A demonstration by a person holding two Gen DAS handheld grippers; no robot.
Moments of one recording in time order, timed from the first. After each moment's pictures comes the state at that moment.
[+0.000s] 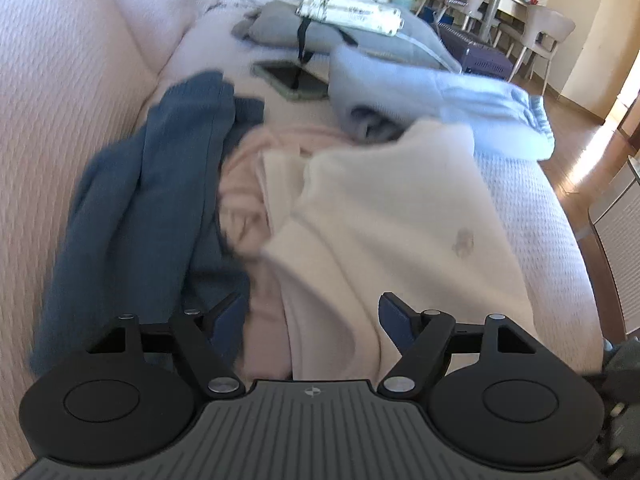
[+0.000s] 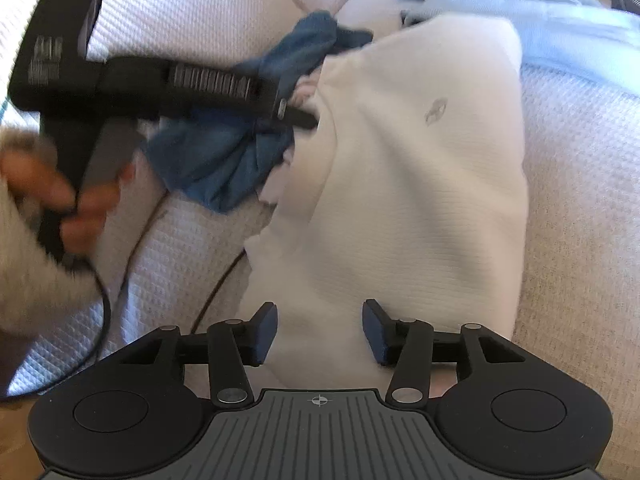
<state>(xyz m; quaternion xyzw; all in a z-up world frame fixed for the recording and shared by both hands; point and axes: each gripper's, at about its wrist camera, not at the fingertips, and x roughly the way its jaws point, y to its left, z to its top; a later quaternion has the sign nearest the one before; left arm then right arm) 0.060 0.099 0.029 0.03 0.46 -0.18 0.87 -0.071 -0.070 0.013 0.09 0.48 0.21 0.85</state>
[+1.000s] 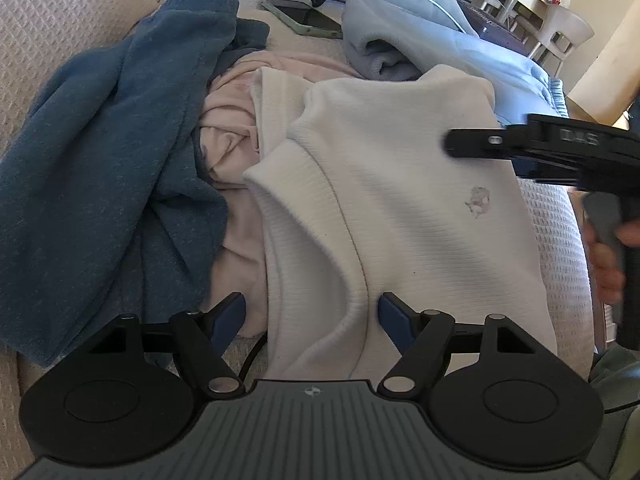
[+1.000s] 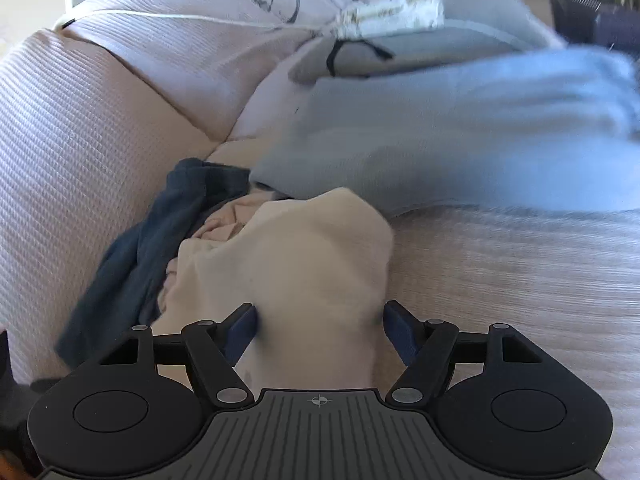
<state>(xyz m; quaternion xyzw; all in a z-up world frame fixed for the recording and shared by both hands) 0.061 0.094 -0.012 -0.02 0.52 -0.18 0.84 0.083 -0.160 0.004 0.18 0.43 0.15 0.87</state>
